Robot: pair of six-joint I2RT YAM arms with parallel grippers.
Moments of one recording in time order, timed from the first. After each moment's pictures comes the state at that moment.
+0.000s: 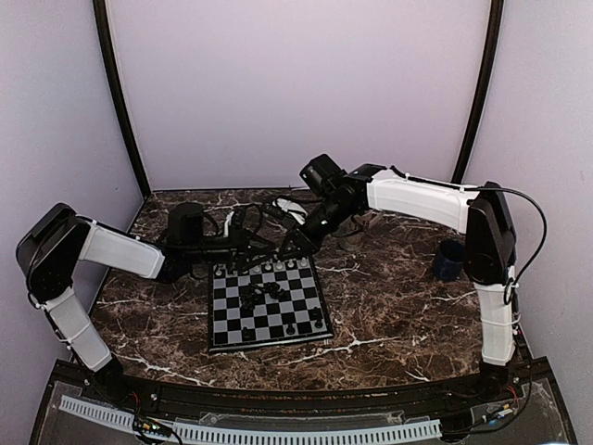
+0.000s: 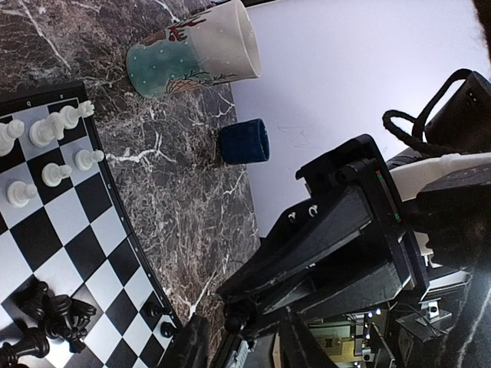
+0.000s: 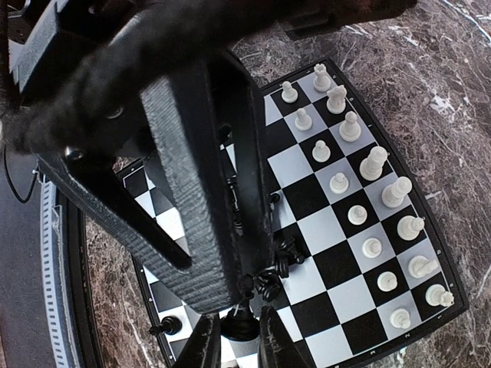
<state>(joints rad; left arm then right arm) -0.55 1.68 0.76 0.63 0.77 -1.13 0.81 2.10 1.87 -0.79 -0.60 -0.29</state>
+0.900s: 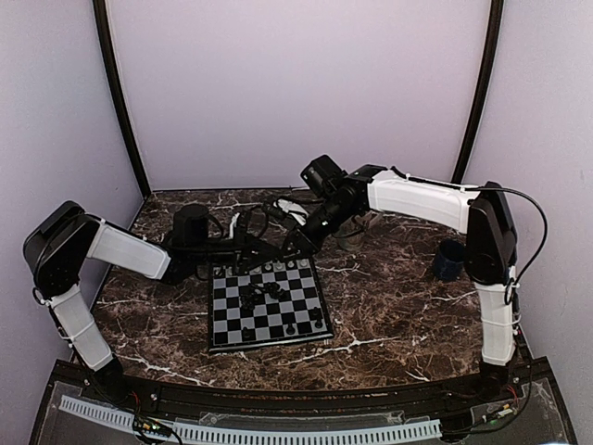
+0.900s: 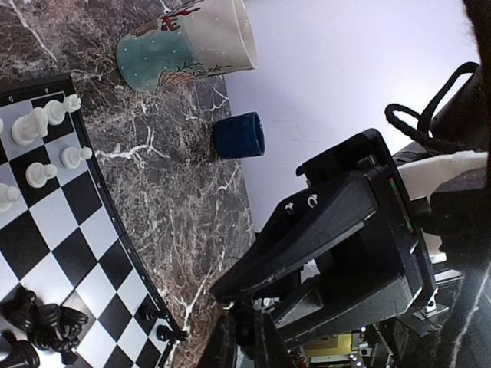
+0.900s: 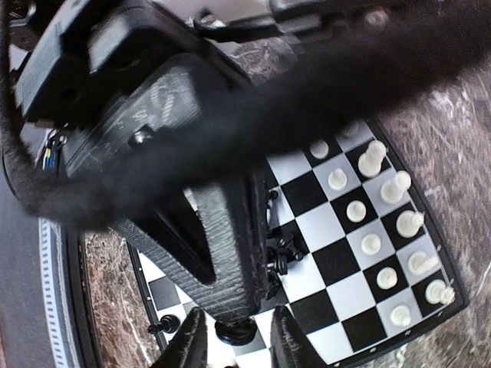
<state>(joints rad) -0.57 1.73 0.77 0.71 0.79 -1.16 0.81 2.10 1.87 -0.79 -0.60 -0.28</state>
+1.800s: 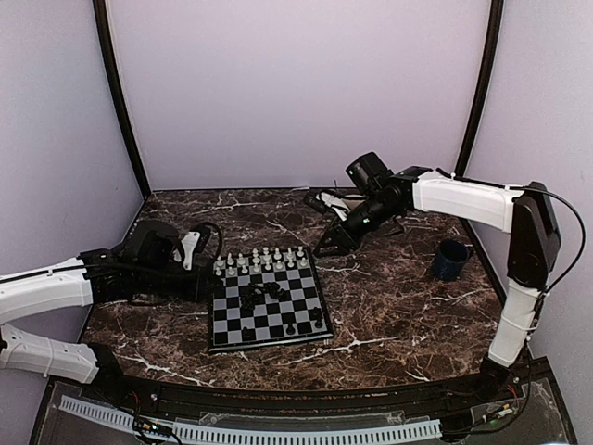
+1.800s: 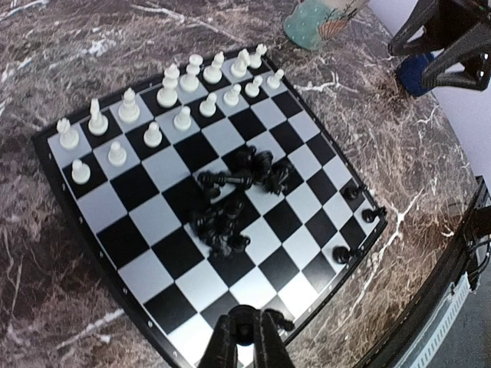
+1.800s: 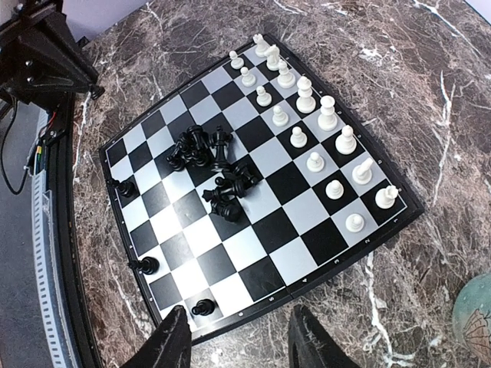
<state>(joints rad) -0.74 1.05 0.68 -0.34 0.08 -0.45 0.67 1.84 1.52 -0.68 -0.60 -0.31</state>
